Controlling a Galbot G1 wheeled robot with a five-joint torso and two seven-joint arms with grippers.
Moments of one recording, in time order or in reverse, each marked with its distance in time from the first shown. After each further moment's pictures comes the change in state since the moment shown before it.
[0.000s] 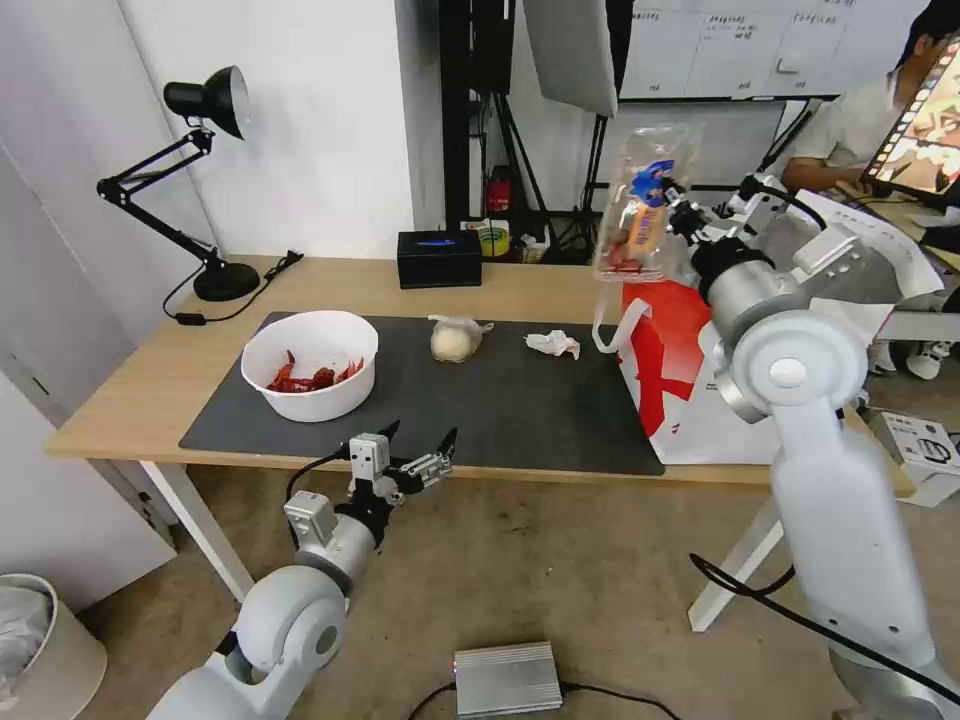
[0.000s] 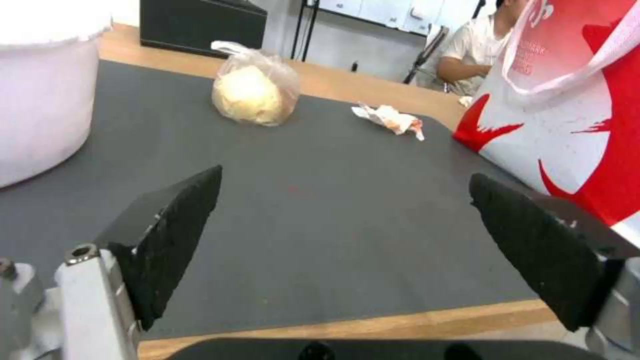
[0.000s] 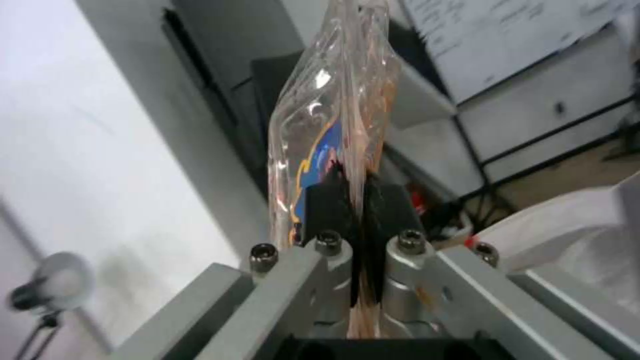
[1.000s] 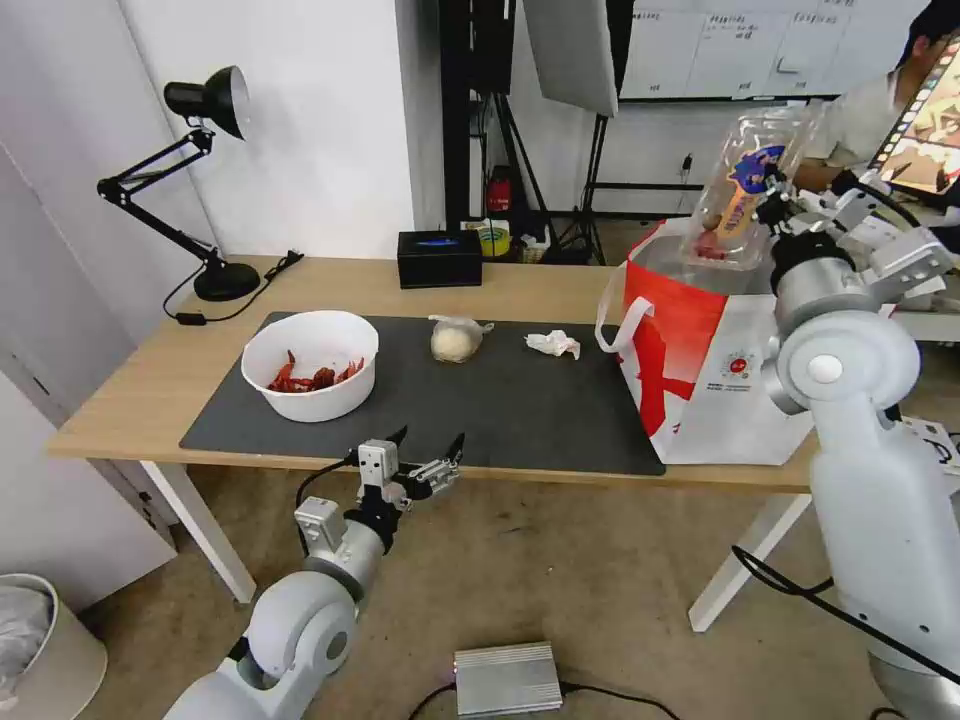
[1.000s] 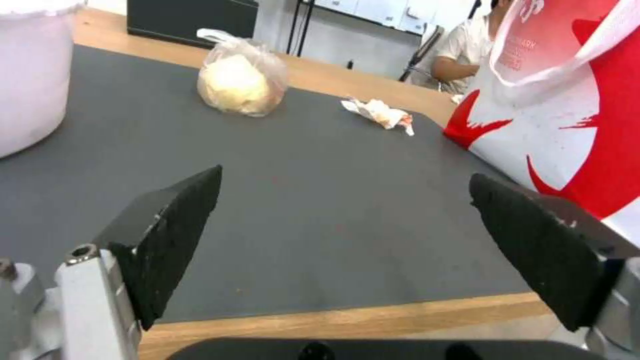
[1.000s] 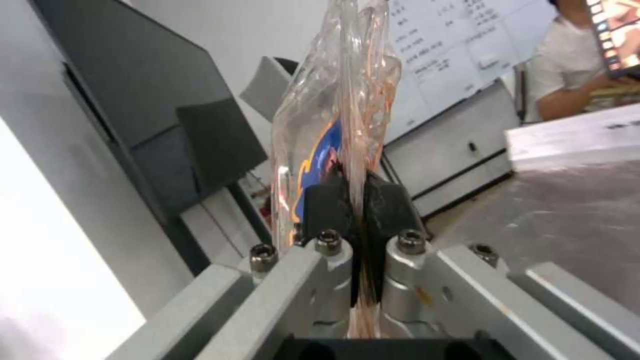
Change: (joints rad) left arm 0.003 -0.027 0.020 0.007 0.010 -0.004 0.000; right arm -0.066 -0.077 0.113 -0.034 -0.017 0.079 0.025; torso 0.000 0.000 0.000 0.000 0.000
